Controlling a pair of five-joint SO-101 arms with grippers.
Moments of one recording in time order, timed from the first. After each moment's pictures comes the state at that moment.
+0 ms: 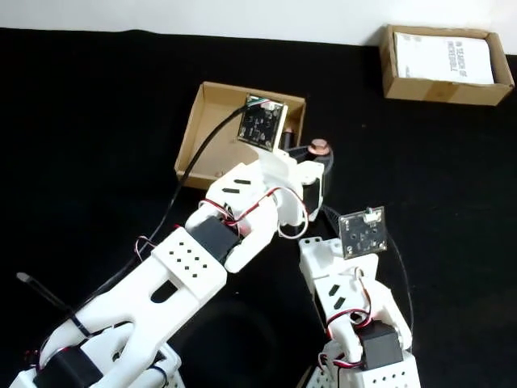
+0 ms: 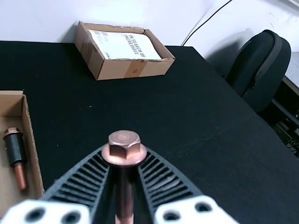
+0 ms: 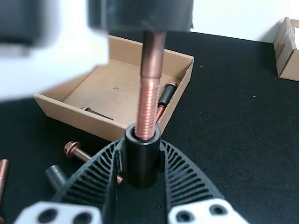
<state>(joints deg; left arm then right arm) 36.1 -29.1 41.3 8.5 24.4 -20.2 -104.5 87.3 44.9 1.2</state>
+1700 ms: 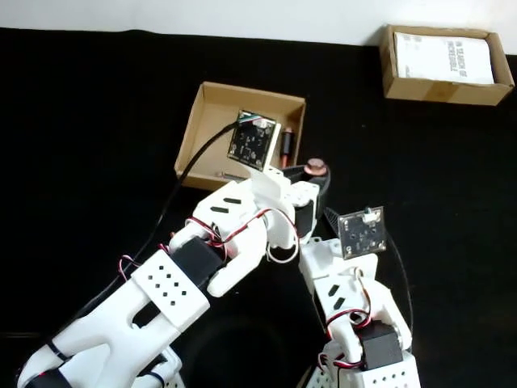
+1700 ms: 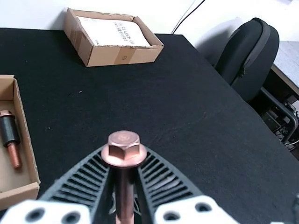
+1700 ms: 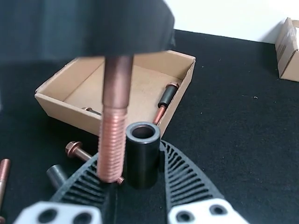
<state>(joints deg) 39.3 -40.4 45.5 16.8 24.5 -20.3 -104.5 87.3 44.9 1.2</state>
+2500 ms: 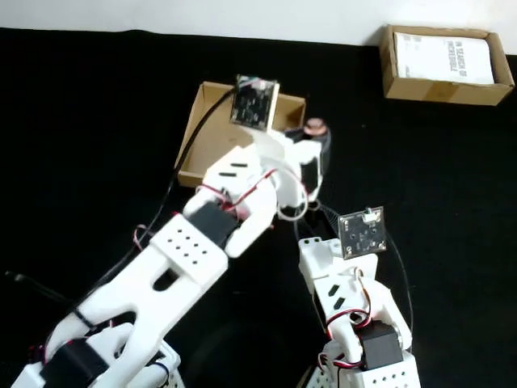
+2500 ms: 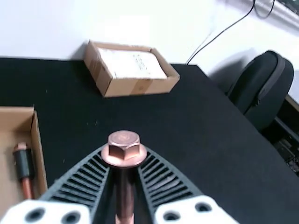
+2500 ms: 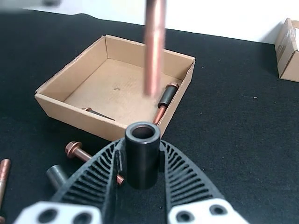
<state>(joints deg) 33.9 -25.0 33.6 9.9 24.6 -20.3 -104.5 87.3 44.9 1.2</state>
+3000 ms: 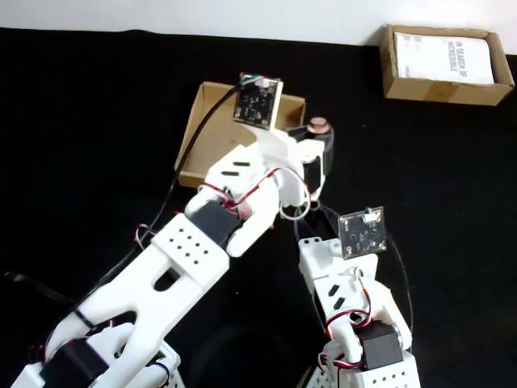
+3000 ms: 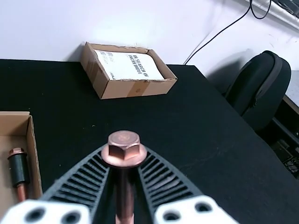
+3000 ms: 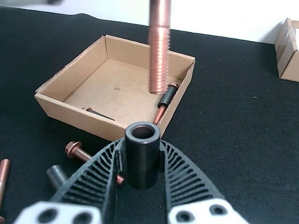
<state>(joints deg) 34.1 -26.5 34.2 9.9 24.6 -20.3 -104.5 87.3 44.9 1.2</state>
